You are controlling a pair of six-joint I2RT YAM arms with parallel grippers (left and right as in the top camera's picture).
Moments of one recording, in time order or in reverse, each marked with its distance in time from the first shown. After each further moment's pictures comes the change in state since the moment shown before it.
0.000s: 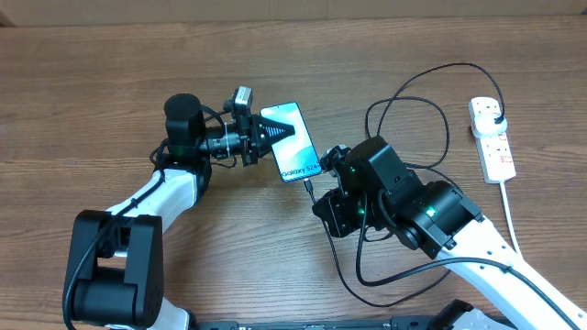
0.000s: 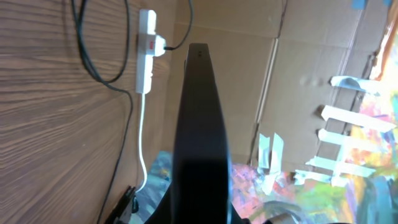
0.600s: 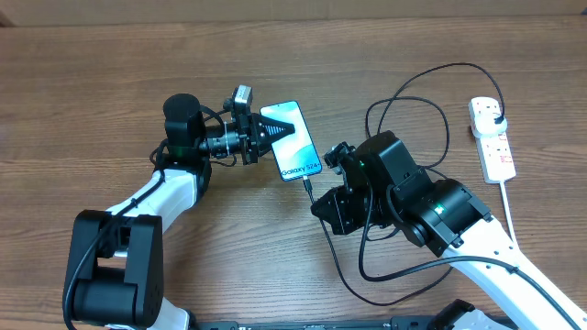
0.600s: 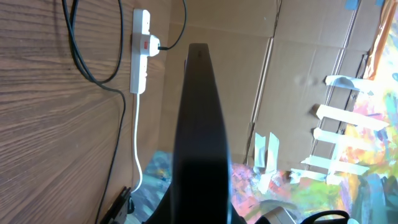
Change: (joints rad) left arm 0.000 0.000 -0.002 0.054 0.004 -0.051; right arm -0.044 -0.013 0.000 0.007 -0.114 0.028
